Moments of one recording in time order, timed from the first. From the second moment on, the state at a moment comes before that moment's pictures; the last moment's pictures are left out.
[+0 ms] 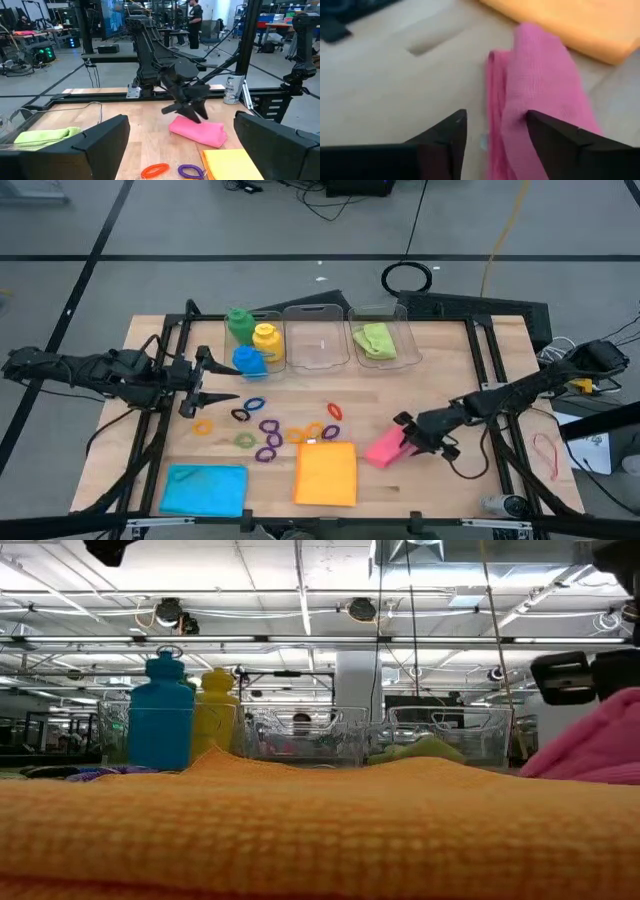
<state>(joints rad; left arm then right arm) -0.20 0.62 0.71 -0.15 -0.11 0.00 0.41 1.28 0.50 0.09 -0.26 -0.25</state>
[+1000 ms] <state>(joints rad) -0.20 0.62 0.71 -0.15 -0.11 0.00 0.31 1.19 0.76 -0.09 -0.24 0.04</state>
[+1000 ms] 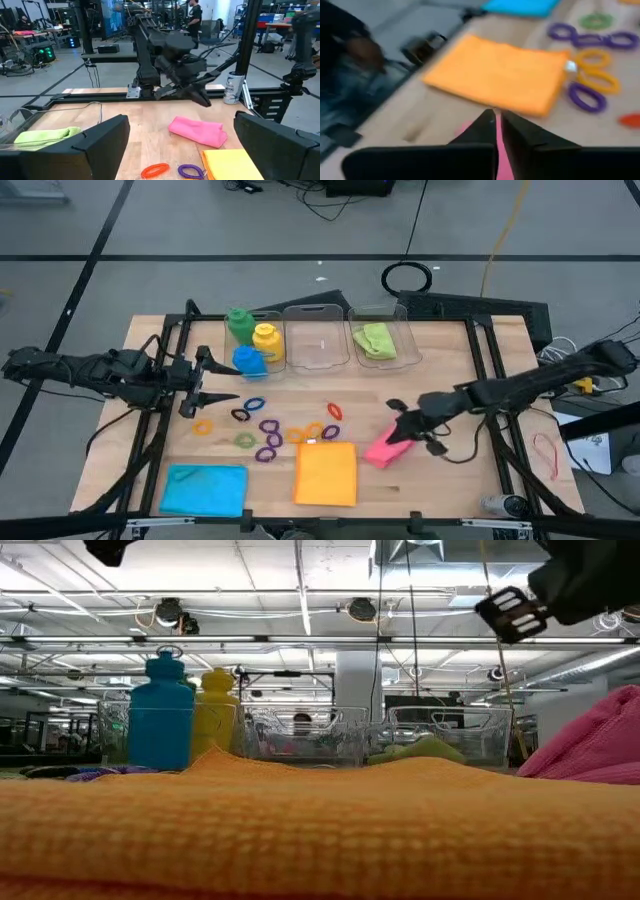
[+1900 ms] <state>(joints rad) -0.20 0.62 0.71 -0.15 -0.11 0.00 0.42 1.60 0.90 -0.26 -0.34 -0.04</state>
